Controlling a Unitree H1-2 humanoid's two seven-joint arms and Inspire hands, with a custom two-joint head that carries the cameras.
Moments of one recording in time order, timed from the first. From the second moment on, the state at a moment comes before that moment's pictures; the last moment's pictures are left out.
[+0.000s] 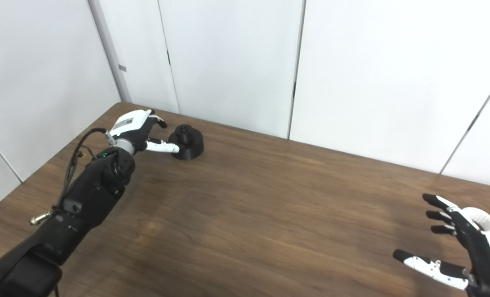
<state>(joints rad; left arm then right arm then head) -0.46 0.59 -0.13 0.30 0.68 0.42 -0.13 -0.04 -0.33 -0.03 -0.27 -0.29 0.07 0.12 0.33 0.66</state>
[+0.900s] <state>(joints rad) -0.46 0.57 -0.18 0.41 0.71 0.41 0.00 -0.03 -0.33 -0.03 -0.30 -0.29 0.09 0.12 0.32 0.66</state>
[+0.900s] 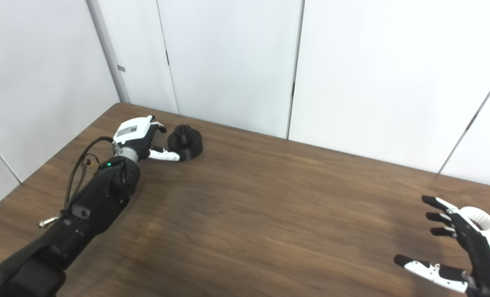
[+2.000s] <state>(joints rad) -0.53 0.52 -0.23 0.52 0.69 0.37 0.04 0.00 -0.33 -0.03 -0.34 -0.31 0.11 0.12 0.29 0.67</state>
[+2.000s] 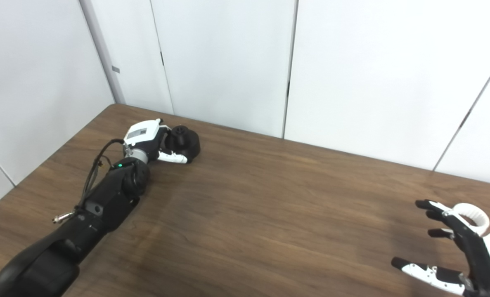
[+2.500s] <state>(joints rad) -0.53 0.44 -0.11 0.63 0.57 0.24 0.21 0.01 -0.33 -0.03 -0.34 -0.33 0.11 0.14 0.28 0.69</state>
